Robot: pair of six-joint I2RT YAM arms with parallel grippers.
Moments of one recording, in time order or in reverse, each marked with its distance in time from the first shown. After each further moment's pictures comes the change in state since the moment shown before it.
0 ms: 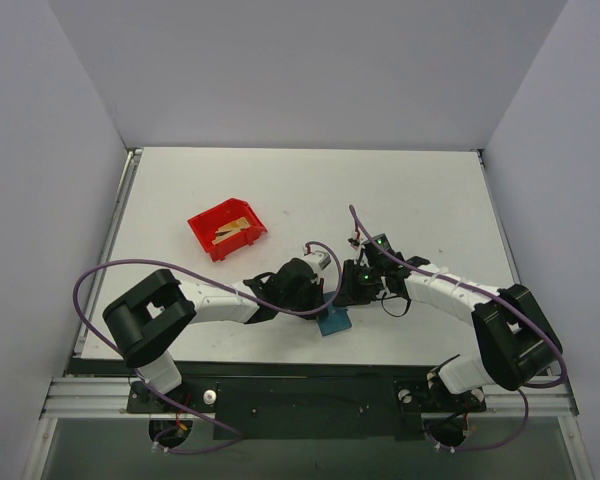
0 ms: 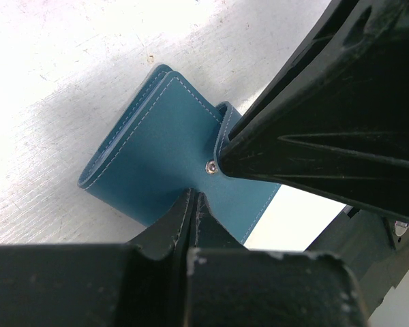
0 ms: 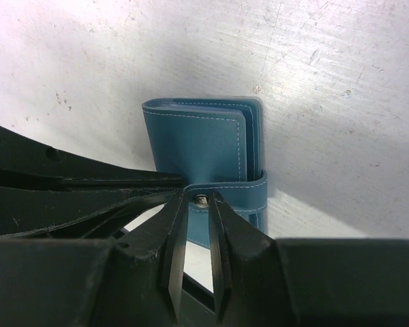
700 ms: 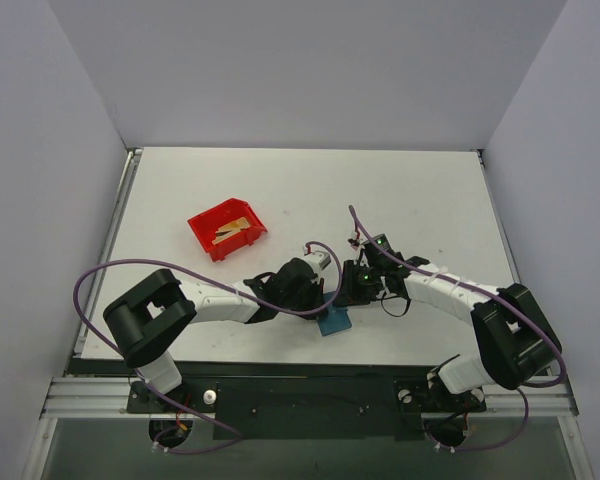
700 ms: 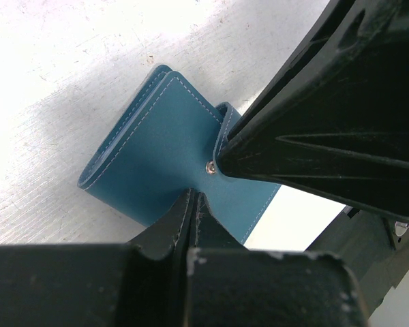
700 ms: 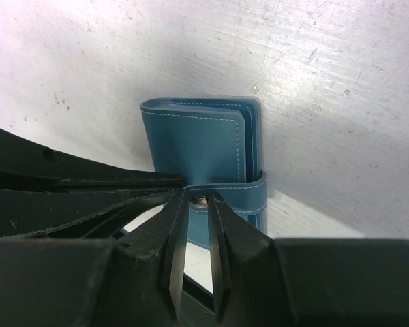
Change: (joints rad) left arm 0.000 0.002 0.002 0.000 0.000 0.000; right arm 0.000 0.005 0.001 0.001 0.000 0.000
